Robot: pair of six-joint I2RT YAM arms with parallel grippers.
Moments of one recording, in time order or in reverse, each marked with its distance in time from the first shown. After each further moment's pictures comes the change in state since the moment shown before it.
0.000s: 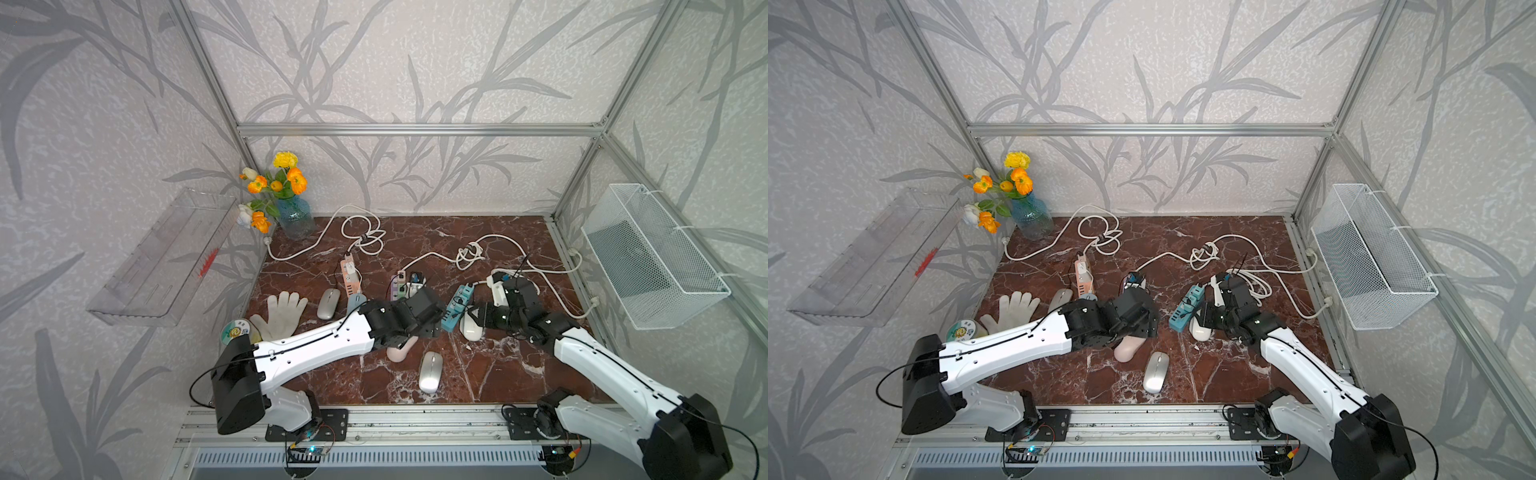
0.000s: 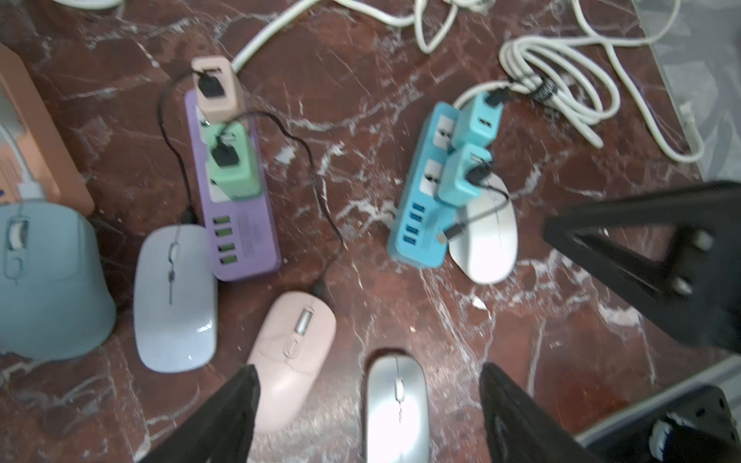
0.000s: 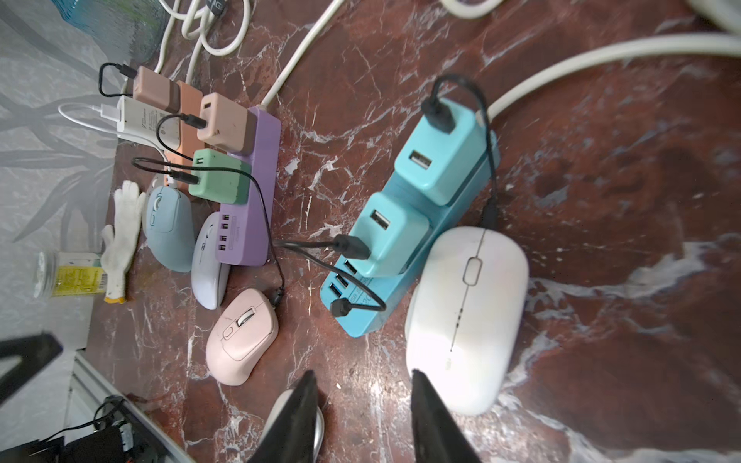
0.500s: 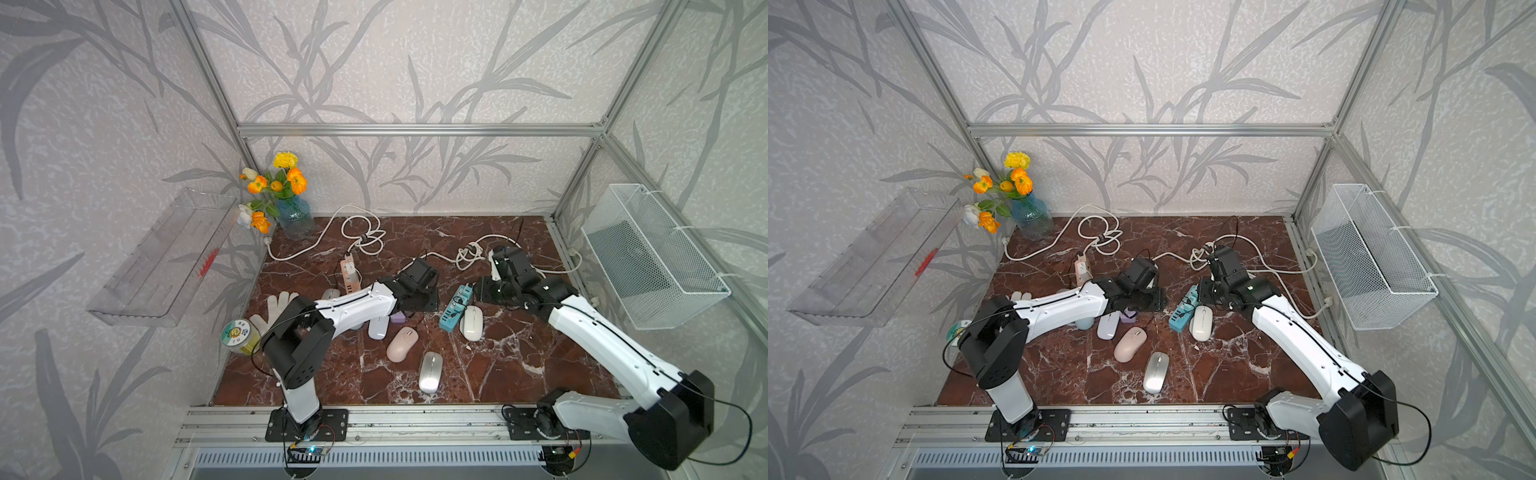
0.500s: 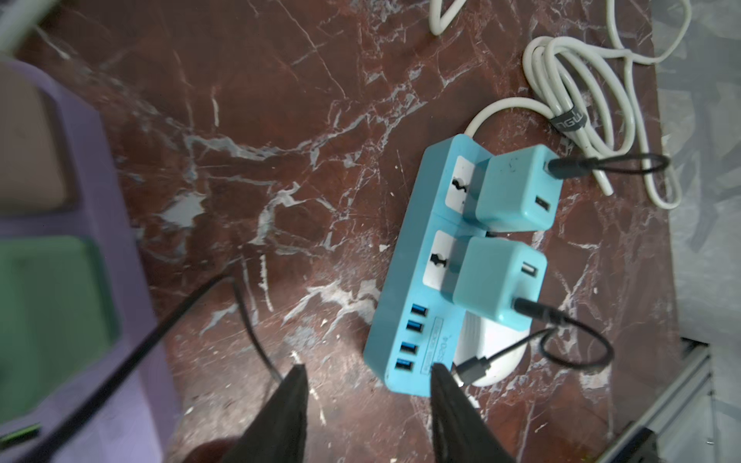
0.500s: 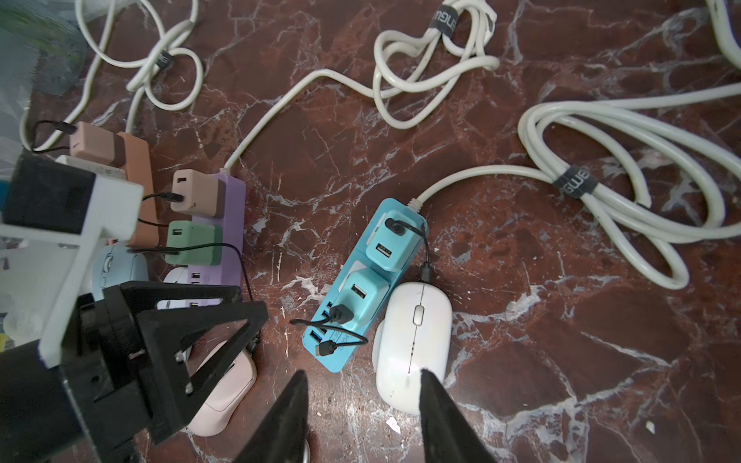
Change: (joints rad) left arm 0.232 0.367 0.058 0.335 0.444 0.052; right arm 0.054 0.224 0.423 -0.332 0.246 0.053
